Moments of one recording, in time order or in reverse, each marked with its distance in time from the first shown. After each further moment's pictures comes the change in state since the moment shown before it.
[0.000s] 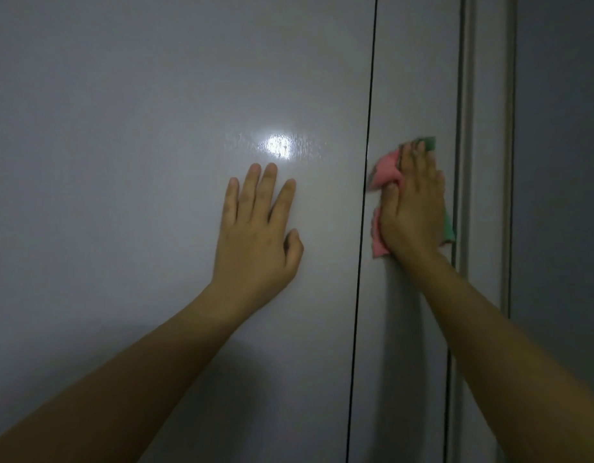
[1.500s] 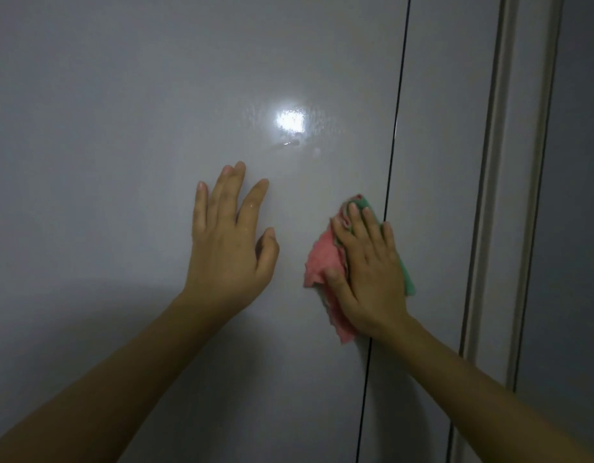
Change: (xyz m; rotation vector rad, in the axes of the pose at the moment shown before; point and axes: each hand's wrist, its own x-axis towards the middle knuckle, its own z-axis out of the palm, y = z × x) left_hand -0.056 -0.031 -0.031 -0.150 0.018 -0.123; right_hand -0.134 -0.050 0.007 0.006 -0.244 -0.379
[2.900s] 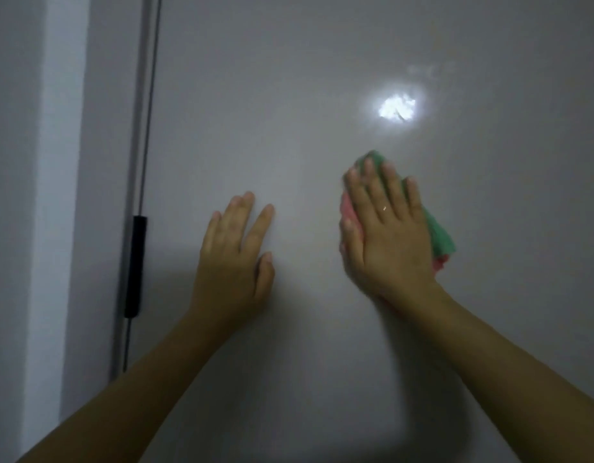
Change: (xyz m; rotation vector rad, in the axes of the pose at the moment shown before) left_hand -0.094 -0.272 -0.170 0.277 -0.015 0.029; right_hand 0.116 -0.292 0.071 -0.076 0.132 -0.108
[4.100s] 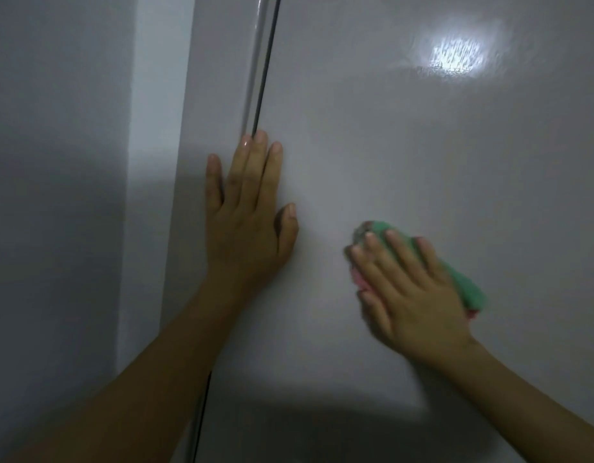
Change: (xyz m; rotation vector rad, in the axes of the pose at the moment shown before) left_hand -0.045 -0.101 -0.028 0.203 0.025 -0.131; right_hand -0.085 -0.119 0.034 0.021 -0.099 -0.401
